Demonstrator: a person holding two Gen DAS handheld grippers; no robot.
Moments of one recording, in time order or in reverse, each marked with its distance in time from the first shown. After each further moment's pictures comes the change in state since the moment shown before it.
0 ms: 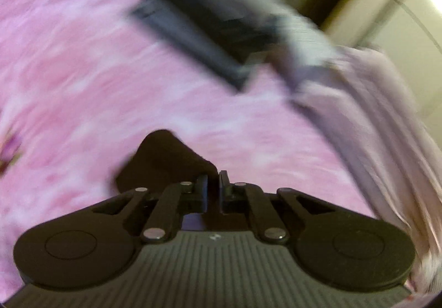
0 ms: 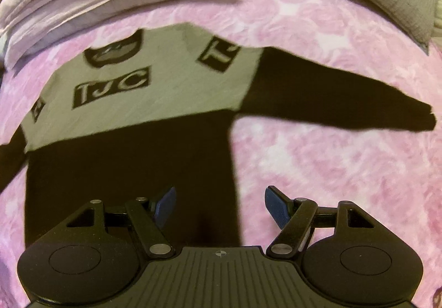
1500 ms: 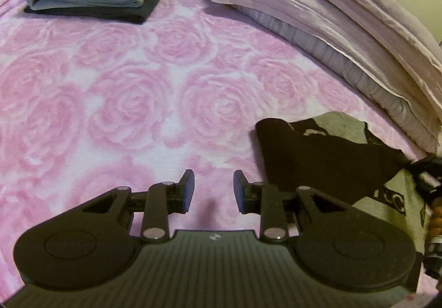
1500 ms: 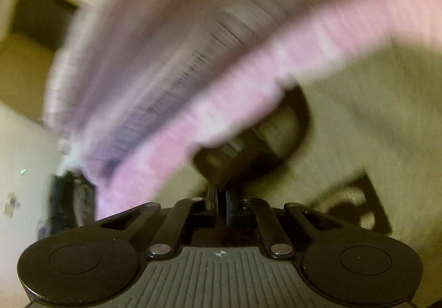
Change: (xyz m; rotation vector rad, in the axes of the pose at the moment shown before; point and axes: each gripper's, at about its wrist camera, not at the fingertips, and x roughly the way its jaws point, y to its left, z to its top) left arm 0.049 -0.069 -0.073 0.360 0.272 -0.050; right arm 0.153 0.124 0.136 0.259 -0.233 0.638
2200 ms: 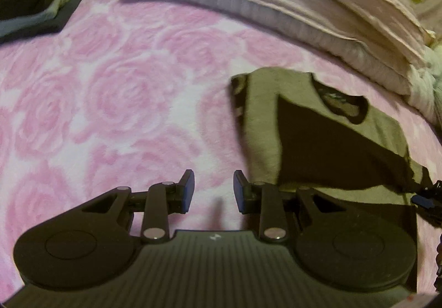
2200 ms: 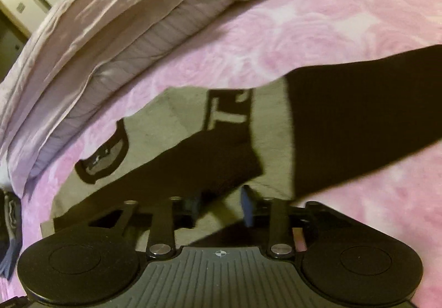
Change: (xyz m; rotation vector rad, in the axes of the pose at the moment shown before) left arm 0.015 -0.091 -0.020 0.218 0.056 -0.091; right arm -0.142 -0.105 -0.027 0.071 -0.097 -0.409
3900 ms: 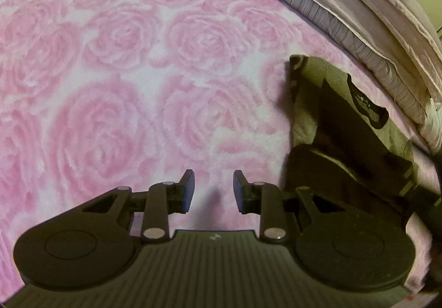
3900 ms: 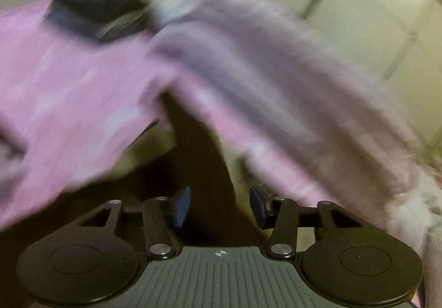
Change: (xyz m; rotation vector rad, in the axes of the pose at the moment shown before) left arm -0.044 0.064 -0.053 -0.279 0.080 0.054; right arm -0.017 0.263 -0.150 -1.361 -0.156 0.089
